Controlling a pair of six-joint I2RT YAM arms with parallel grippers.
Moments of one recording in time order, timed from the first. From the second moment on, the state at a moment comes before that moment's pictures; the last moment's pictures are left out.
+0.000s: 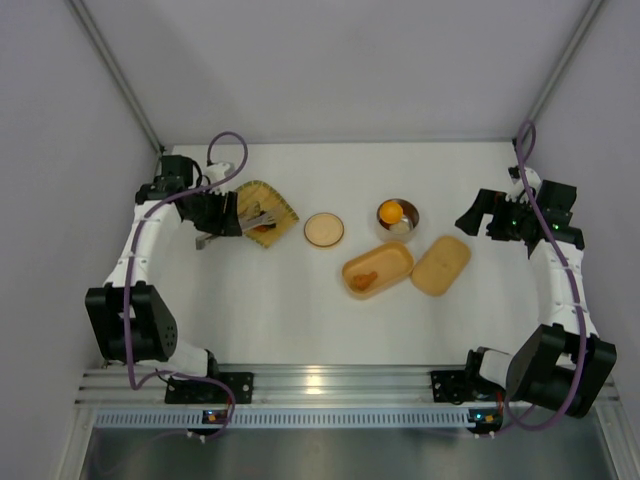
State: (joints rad) left arm 0.04 1.50 1.34 -0.90 0.47 0.26; right arm -0.32 1.21 0.99 -0.54 -0.60 -0.02
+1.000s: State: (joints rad) left arm 0.04 1.60 1.35 -0.85 0.38 0.19; right arm -0.32 1.21 0.99 -0.54 -0.60 -0.02
